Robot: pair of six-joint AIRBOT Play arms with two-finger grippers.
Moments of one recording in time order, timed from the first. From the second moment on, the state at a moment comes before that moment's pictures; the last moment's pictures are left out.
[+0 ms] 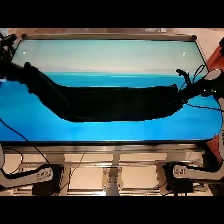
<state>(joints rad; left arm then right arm) 0.16 -1.36 1.67 1.27 -1.53 -1.36 -0.27 -1.40 1.24 -1.00 1.55 1.16</state>
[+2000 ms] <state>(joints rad) -0.44 -1.75 1.68 0.88 -1.26 -1.45 -0.27 -1.34 1.22 -1.00 1.56 1.16</state>
